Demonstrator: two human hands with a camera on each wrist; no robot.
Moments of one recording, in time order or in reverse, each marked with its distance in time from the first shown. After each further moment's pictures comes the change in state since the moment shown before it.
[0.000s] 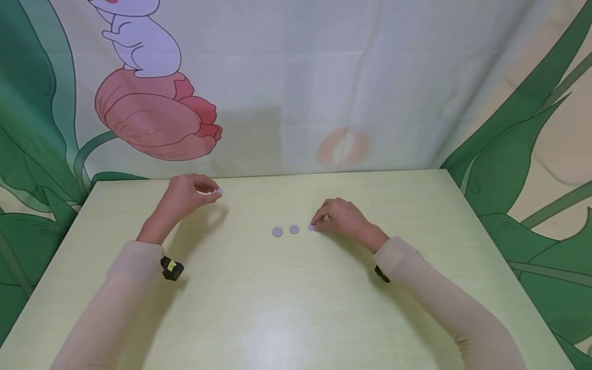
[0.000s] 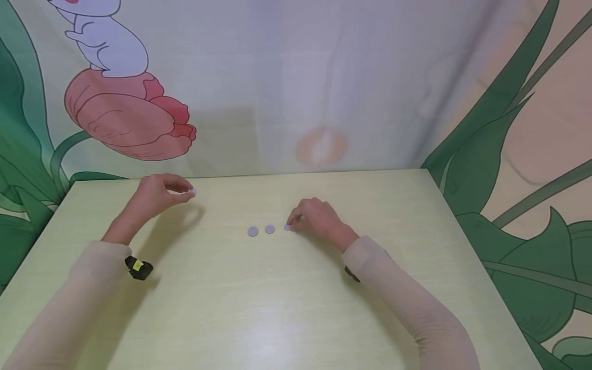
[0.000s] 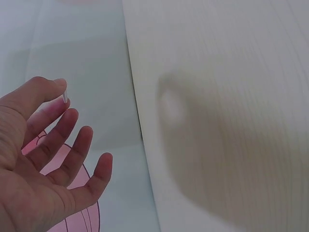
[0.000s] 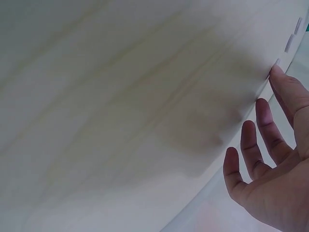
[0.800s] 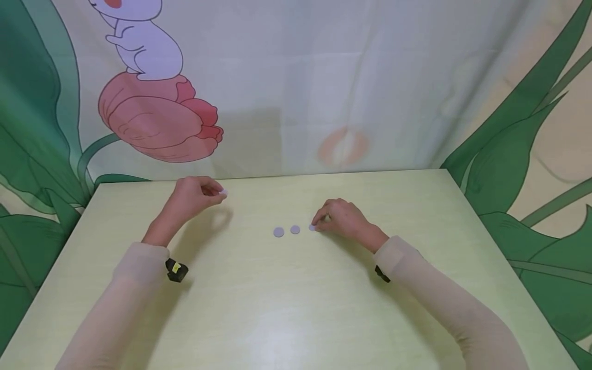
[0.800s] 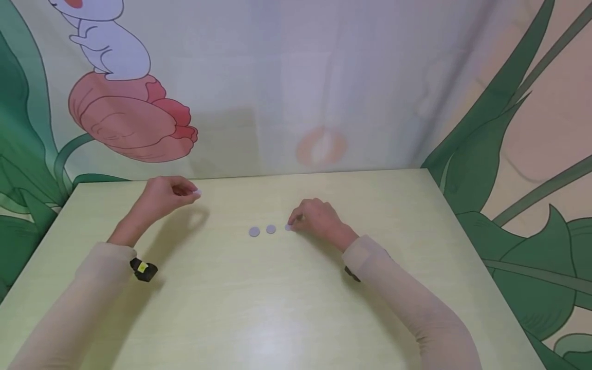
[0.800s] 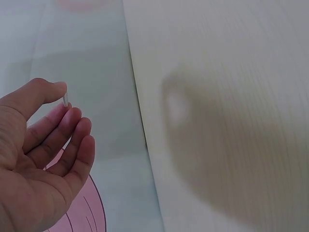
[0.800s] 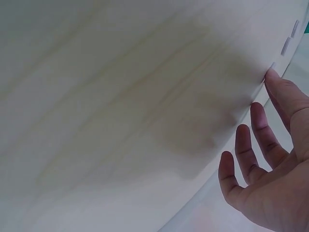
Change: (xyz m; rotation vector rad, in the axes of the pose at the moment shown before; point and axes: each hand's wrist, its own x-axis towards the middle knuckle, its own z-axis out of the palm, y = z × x) left_hand -0.001 0.008 0.004 -0.016 -0.024 -0.023; right_hand 0.001 -0.005 -0.001 -0.026 -0.020 0.048
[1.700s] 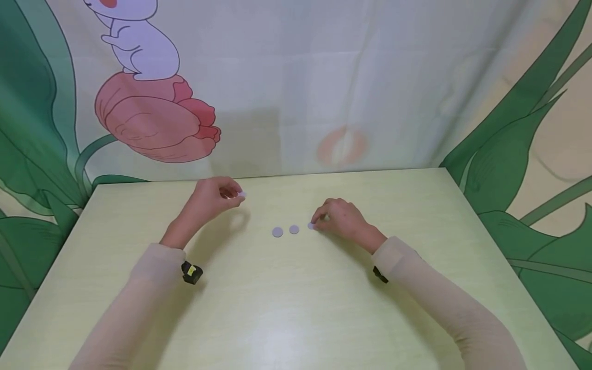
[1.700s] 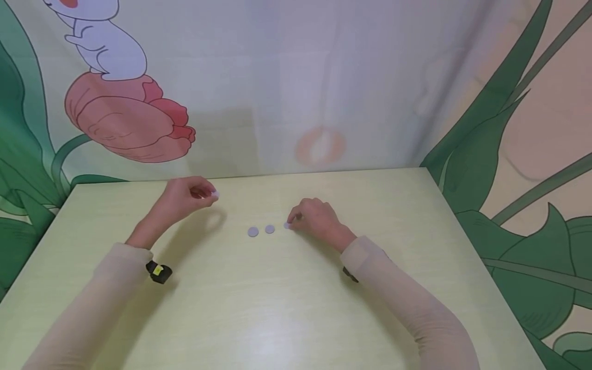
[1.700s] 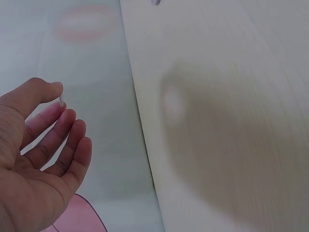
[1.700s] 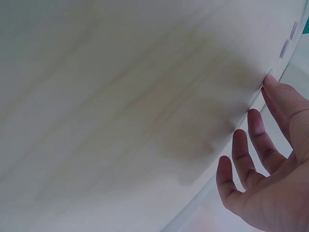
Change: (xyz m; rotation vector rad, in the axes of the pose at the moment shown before) left_hand 0.008 0.024 0.032 -0.037 0.008 0.135; right_hand -0.005 -0.004 0.001 0.015 0.044 0.024
